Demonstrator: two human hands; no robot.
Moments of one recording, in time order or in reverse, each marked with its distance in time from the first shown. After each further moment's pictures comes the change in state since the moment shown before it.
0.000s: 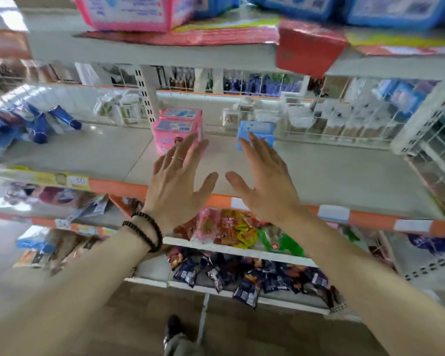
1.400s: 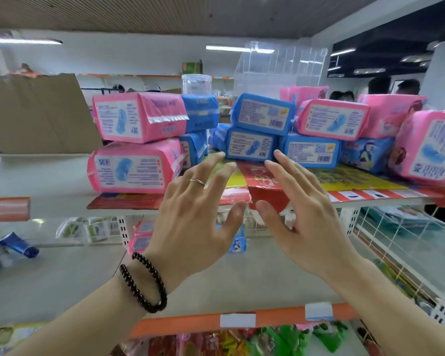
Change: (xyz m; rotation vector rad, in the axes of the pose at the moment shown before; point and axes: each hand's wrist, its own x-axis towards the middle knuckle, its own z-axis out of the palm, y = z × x) left_hand 0.109 0.060 -0.144 -0.163 0.359 0.401; right_hand 0.029 -0.052 -0.164 -0.118 0.660 -0.161
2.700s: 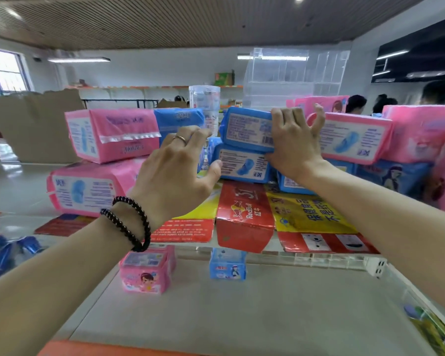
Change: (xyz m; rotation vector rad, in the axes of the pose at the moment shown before) left_hand 0.121 -0.005 0.035 0.190 -0.071 -0.179; right_hand 0.184 0.165 0.051 -0.650 -0.047 -0.059
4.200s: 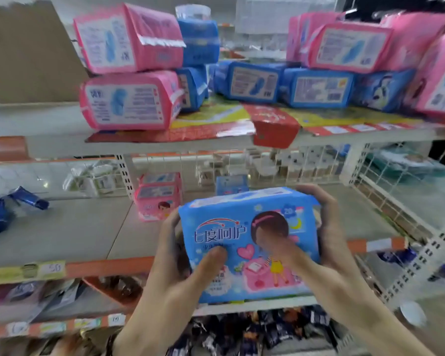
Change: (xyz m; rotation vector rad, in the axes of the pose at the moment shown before) left_hand -0.281 -0.029 -0.021 -1.348 -0.409 -0.648; right_hand -0.302 -0.157 -0.174 1.598 -0.328 0.528
